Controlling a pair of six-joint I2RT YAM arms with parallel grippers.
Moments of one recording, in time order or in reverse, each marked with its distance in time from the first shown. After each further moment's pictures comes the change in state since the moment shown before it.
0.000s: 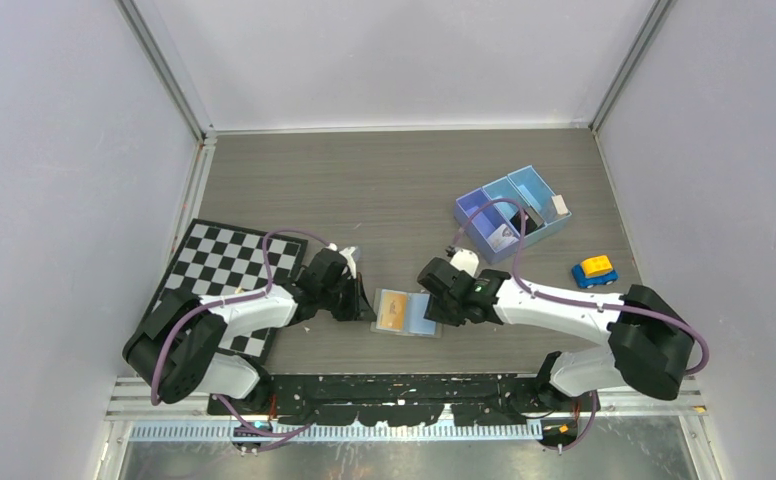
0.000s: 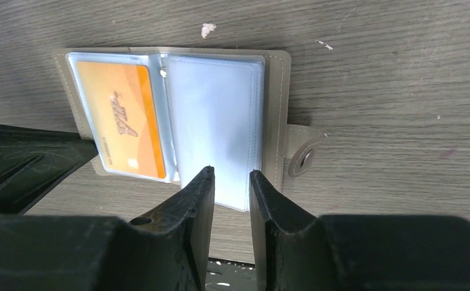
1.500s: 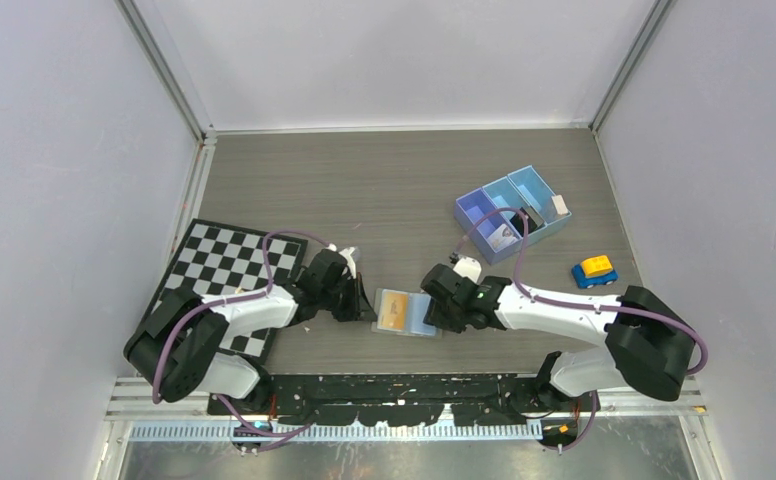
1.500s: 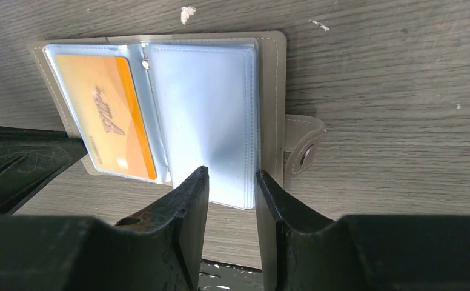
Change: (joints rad) left arm 0.000 0.005 -0.007 0.018 0.000 -0.020; right arm 0.000 0.002 -0.069 0.067 -0.030 0.050
